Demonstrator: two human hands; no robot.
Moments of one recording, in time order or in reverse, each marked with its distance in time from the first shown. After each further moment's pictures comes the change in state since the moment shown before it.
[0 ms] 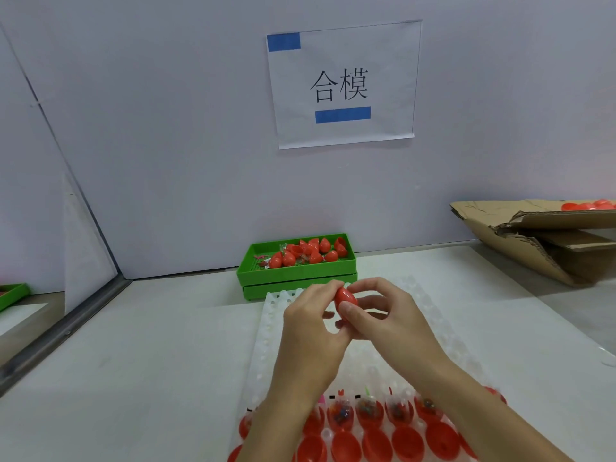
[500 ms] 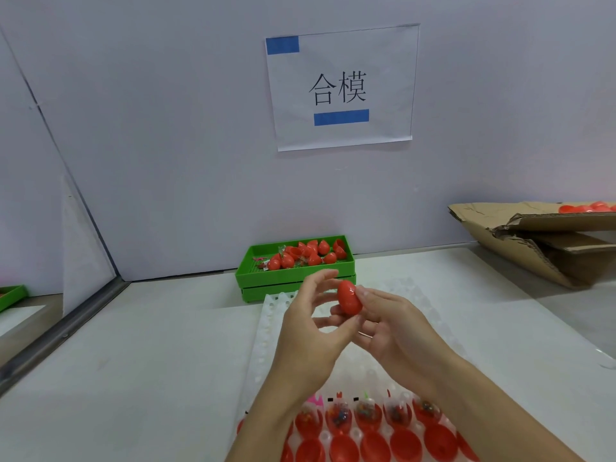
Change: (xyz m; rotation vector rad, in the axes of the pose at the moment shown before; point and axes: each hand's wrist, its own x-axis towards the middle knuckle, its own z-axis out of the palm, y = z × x) left_hand 0.002 0.002 -0.006 -0.362 -0.110 -0.195; right_hand 0.005 -0.003 -0.009 0.612 -0.223 0.226
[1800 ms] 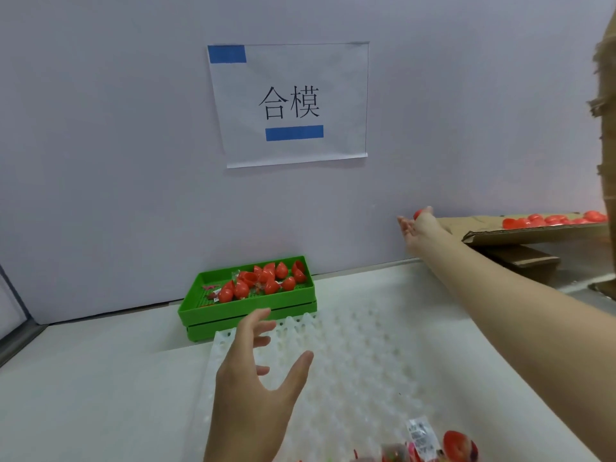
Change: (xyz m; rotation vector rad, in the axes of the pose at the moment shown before) left_hand 0.002 -0.018 0.000 0.237 0.150 0.033; right_hand 0.170 -0.150 -0.134 0.244 0.891 -0.271
